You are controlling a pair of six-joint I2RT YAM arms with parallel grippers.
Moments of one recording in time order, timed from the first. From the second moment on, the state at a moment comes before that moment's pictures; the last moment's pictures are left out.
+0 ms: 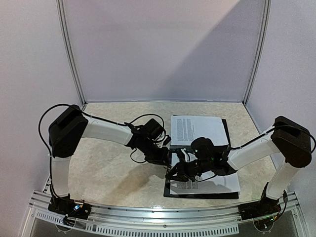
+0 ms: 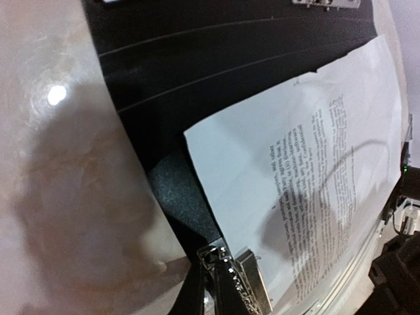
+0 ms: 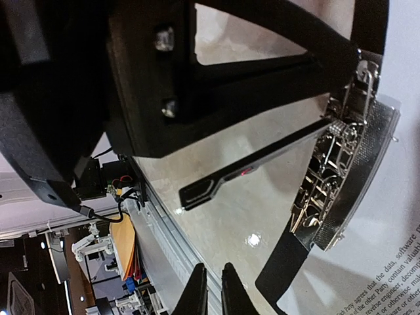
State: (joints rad) left arm -0.90 2.08 1.31 -0.29 0.36 -0.57; right arm 0.98 1.72 0.67 0.42 -0.51 1.19
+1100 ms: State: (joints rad) left arm -0.98 1.91 1.09 -0.20 0.11 -1.01; right arm 0.66 0.86 0.47 -0.70 0.09 0.91
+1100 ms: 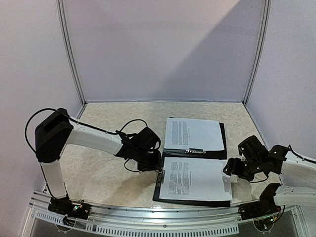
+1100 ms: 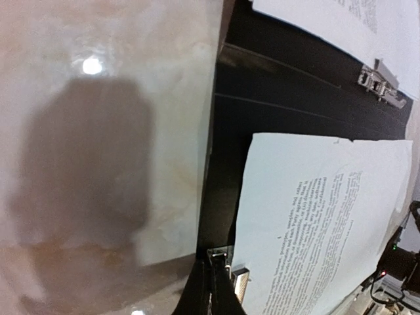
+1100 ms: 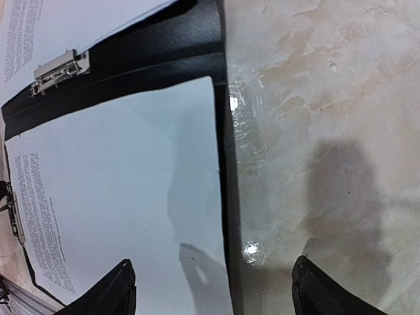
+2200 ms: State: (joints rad) left arm -1.00 1.84 1.04 -0.28 -0.03 -1.28; right arm 0.71 1.16 0.50 -0.55 -0.18 0.80
